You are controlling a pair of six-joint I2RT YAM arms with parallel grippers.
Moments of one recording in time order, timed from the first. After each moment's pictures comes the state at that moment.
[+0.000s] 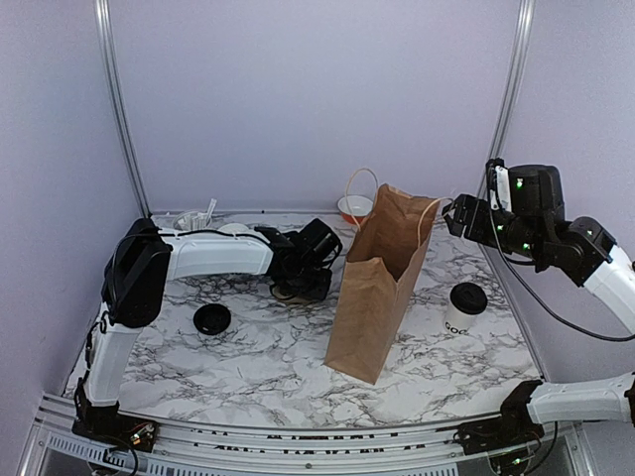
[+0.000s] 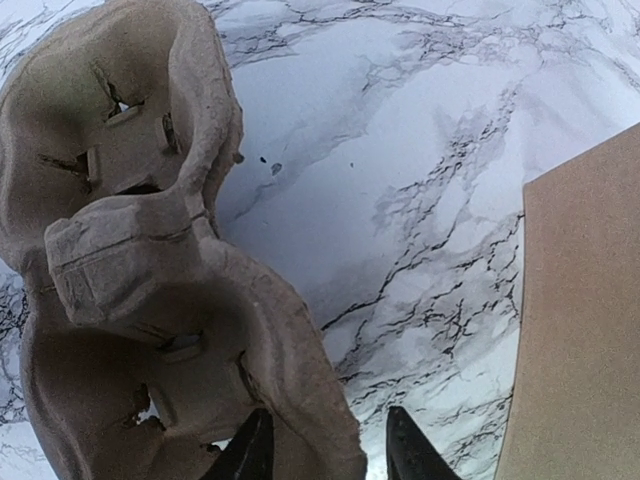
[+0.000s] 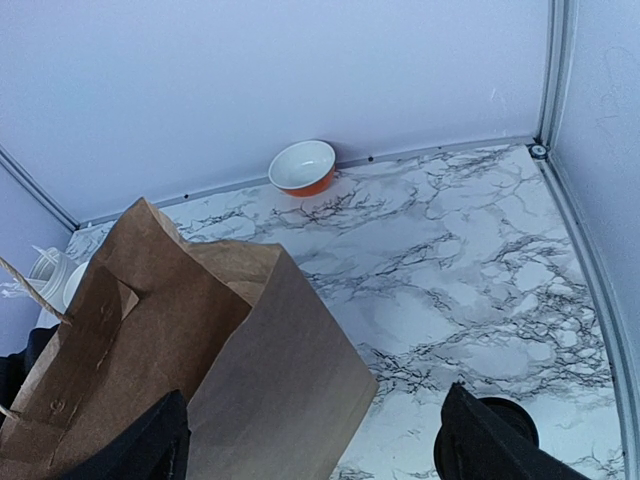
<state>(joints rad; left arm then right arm) -0.91 2.24 1.79 -0.59 -0.23 -0.51 0.58 0.97 1.15 -0.64 0.32 0.50</state>
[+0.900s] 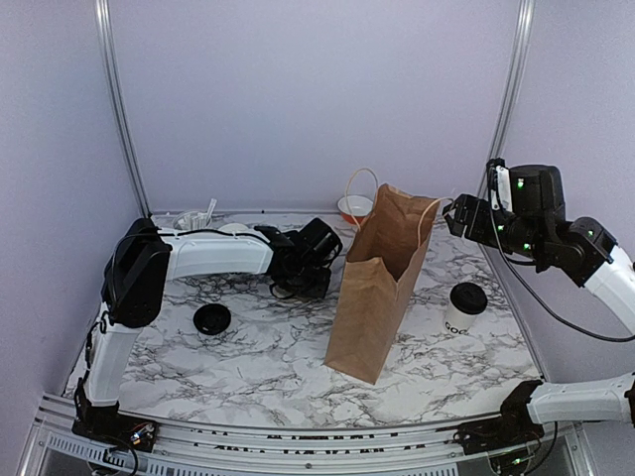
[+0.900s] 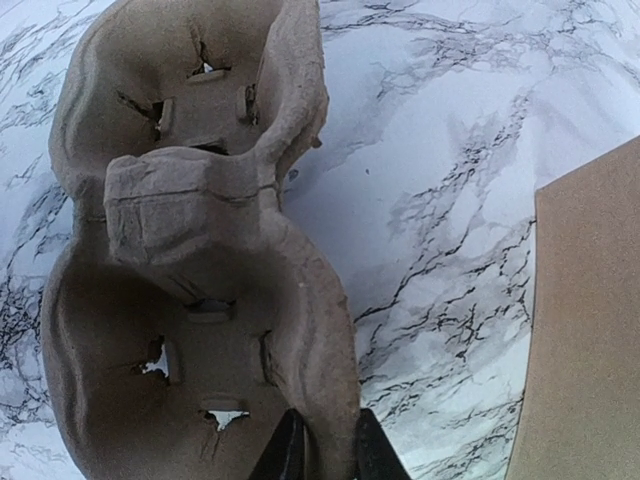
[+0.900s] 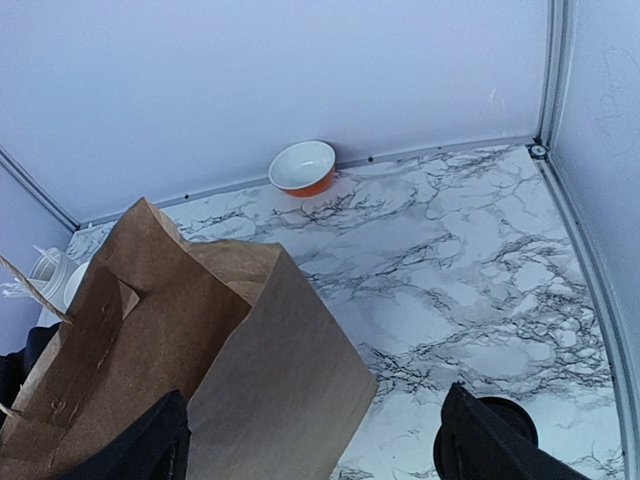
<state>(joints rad) -0.91 2.24 1.80 -0.60 -0.26 -0.50 0.58 0.97 1.15 -0.64 0.33 0.50</state>
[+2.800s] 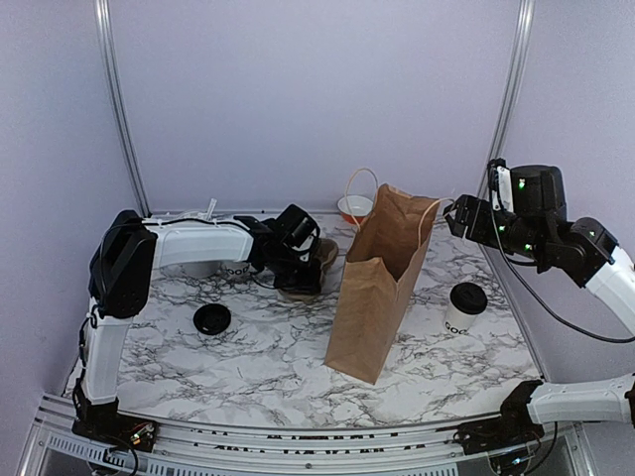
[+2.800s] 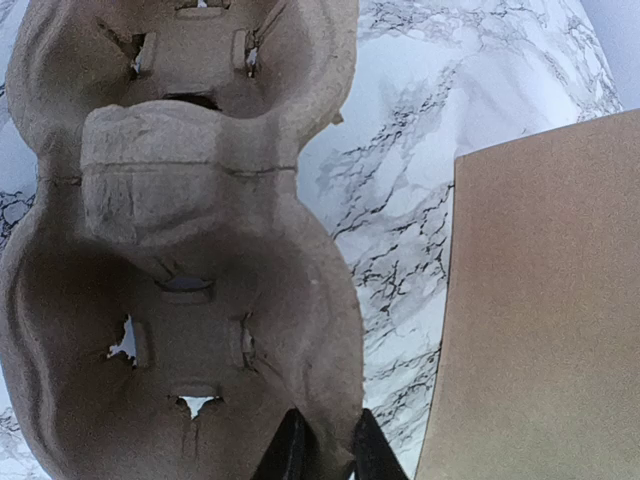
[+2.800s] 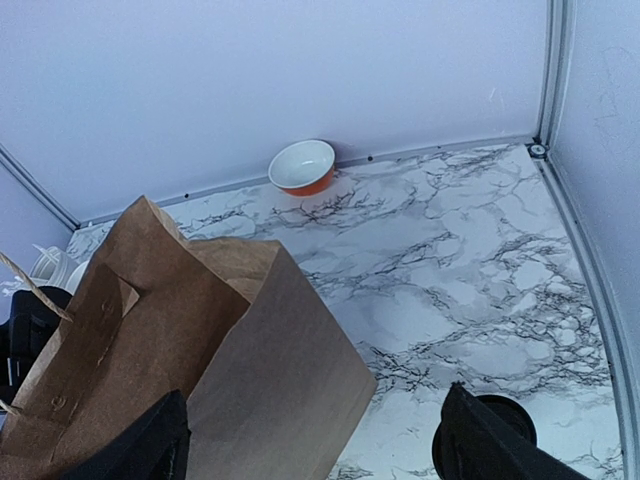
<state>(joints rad) -0.81 2.18 1.73 -0.55 0.14 -0.57 0.58 0.96 1.15 -0.65 0.32 0.51</state>
